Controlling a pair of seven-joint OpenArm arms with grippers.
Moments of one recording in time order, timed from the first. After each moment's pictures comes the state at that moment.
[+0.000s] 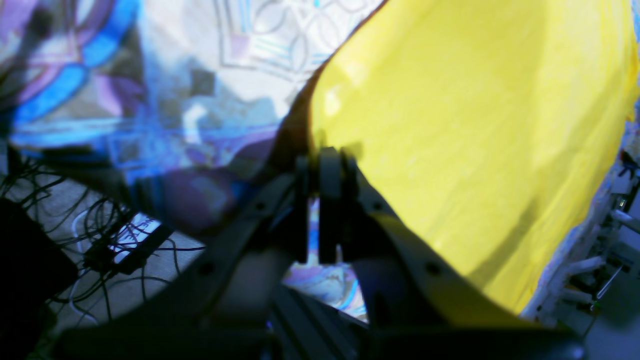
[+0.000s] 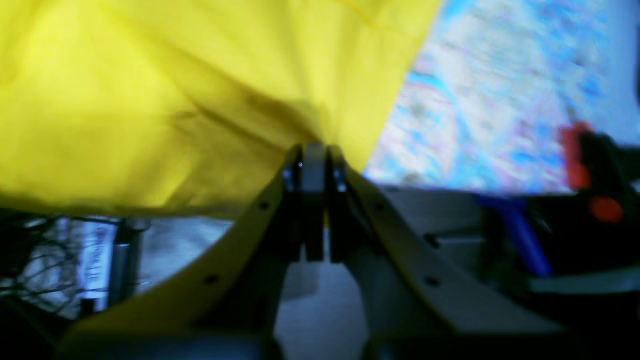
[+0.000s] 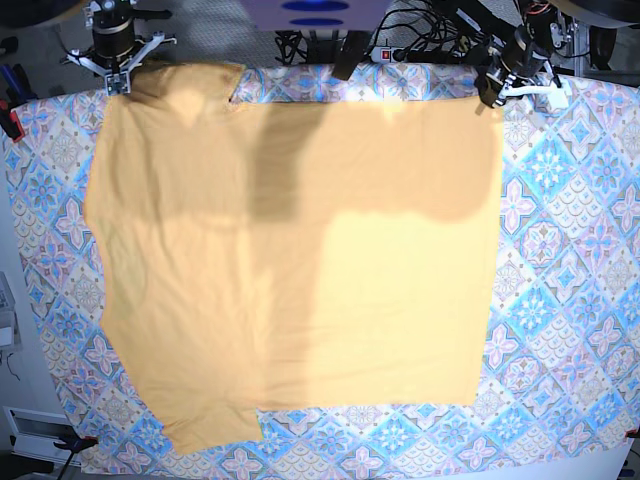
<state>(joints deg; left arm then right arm) 39.1 -10.9 -22.5 88.2 -68.0 -0.5 33.4 -50.5 19.5 6.3 96.2 0.1 -7.2 -10.5</state>
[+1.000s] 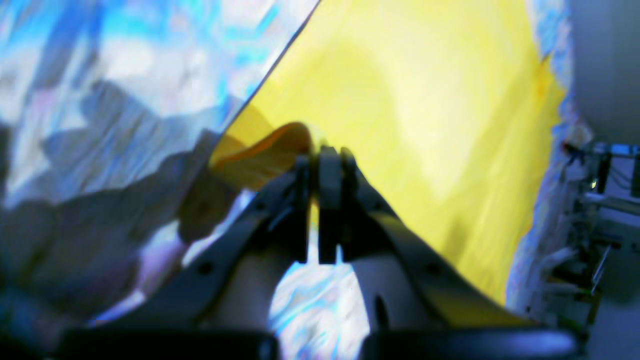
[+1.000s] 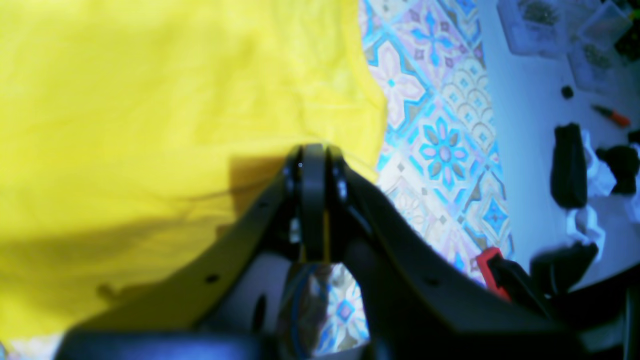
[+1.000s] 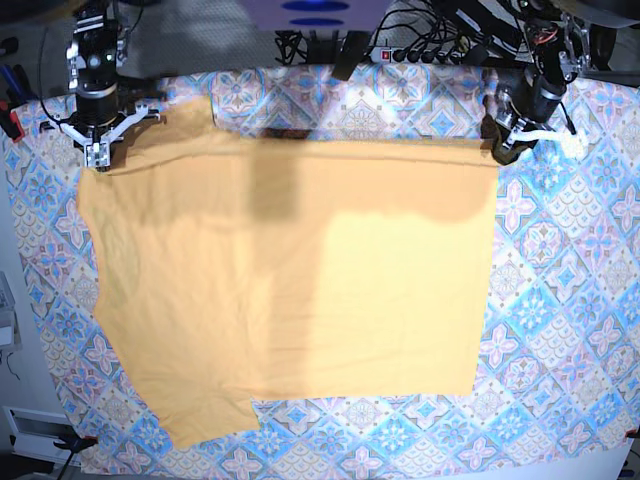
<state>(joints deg) 32.1 -11.1 -23.7 97.6 -65.1 -0.8 33.9 -35.2 20.1 8.4 99.3 0.1 -7.2 -16.0</state>
